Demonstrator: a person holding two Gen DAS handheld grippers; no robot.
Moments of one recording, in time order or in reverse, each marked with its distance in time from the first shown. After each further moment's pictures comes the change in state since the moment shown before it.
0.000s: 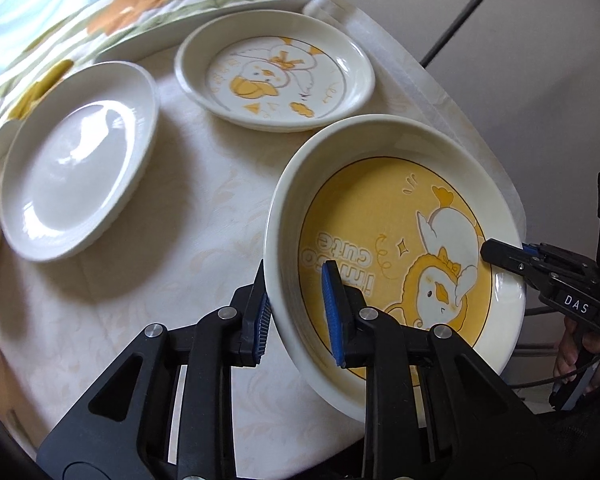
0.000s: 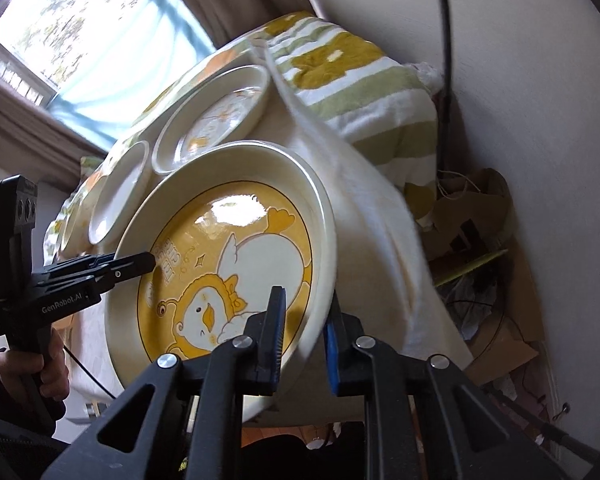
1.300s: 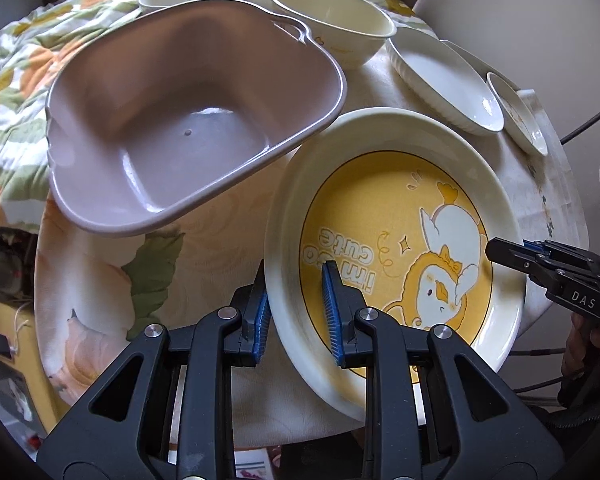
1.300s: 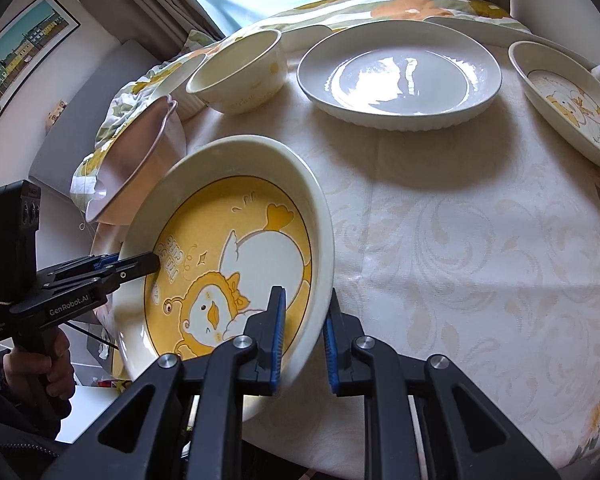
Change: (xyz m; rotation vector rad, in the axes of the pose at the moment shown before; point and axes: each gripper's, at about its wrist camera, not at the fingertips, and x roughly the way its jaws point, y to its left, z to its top) left arm -0.103 0.252 -0.198 -0.423 -0.128 0.152; right arm 0.131 0.261 -0.054 -0.424 0.193 0.153
